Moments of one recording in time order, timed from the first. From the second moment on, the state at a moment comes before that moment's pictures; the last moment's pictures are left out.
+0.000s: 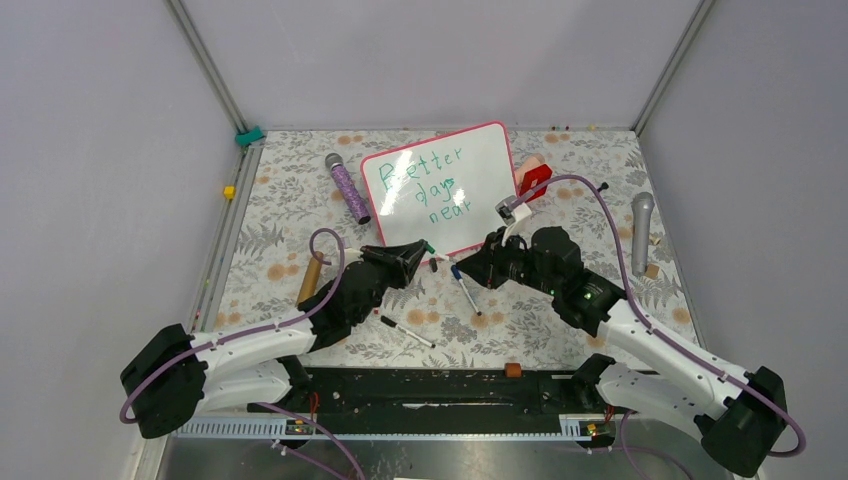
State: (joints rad) left arm -0.92 1.06 0.43 0.41 -0.43 -1.84; right arm 0.74 0.92 0.68 -0.07 -0.23 0.45
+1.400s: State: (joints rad) left arm -1.10 1.21 0.48 0.49 -0.73 -1.89; right arm 1.02 1.07 0.87 -0.22 0.30 0.19
